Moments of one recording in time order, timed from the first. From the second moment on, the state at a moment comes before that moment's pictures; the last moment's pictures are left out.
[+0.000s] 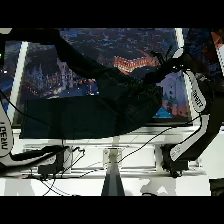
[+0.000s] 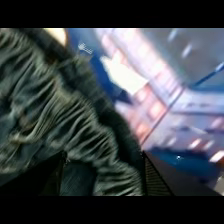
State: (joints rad) left arm -0.08 -1.40 1.68 1.31 -1.12 -1.39; right arm -0.04 -1.91 1.52 -1.07 1.41 1.02
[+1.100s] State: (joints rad) left arm -0.05 -1.42 1.68 1.34 -1.19 -1.39; right arm -0.44 -1.51 1.37 -1.03 1.37 1.00
